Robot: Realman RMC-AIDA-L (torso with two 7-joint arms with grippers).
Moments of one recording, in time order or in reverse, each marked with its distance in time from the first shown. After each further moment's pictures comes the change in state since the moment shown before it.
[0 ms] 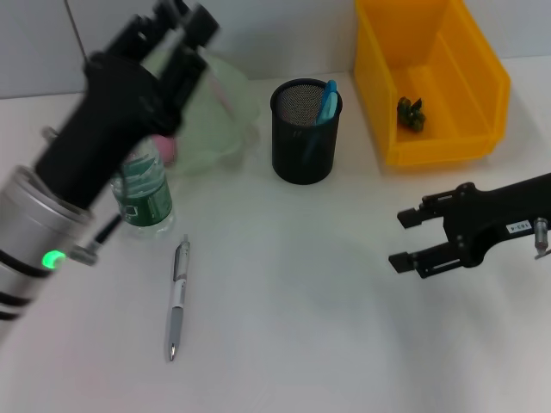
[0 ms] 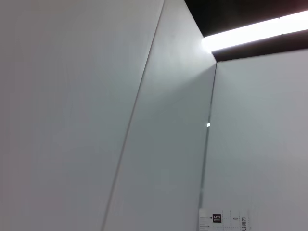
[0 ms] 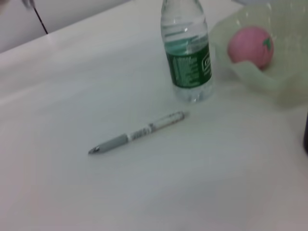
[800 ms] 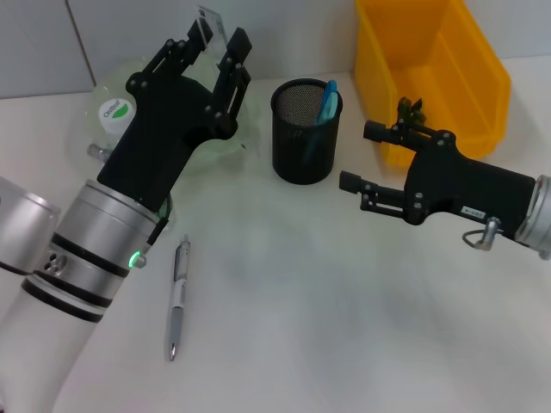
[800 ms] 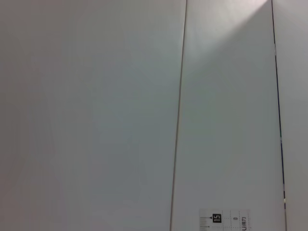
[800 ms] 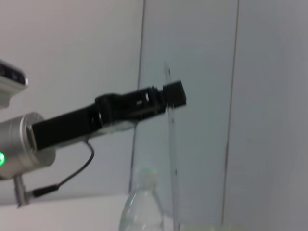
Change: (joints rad) left arm -0.037 -0.001 0.493 0.081 -0.701 -0.229 0.616; right arm -0.040 0.091 0.200 0.514 0.554 0.087 -0.876
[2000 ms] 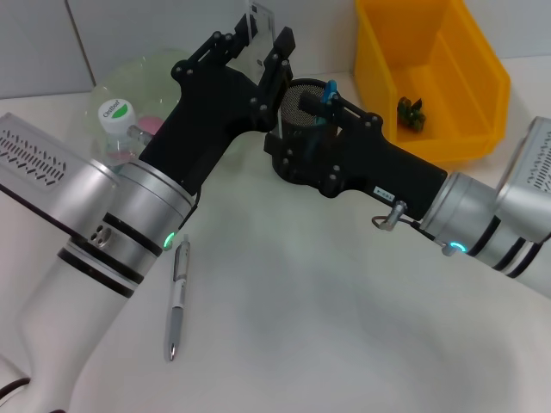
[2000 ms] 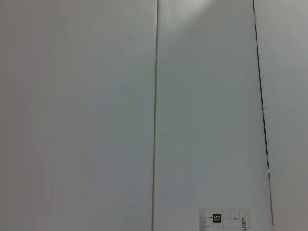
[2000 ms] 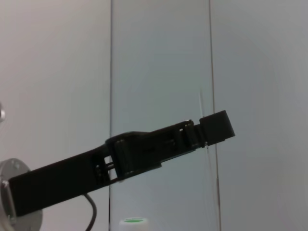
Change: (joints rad) left arm -0.077 0.000 0.024 0.017 -0.034 -0.115 0.068; right arm 0.216 0.008 0.026 0.478 0.230 0.081 -0.292
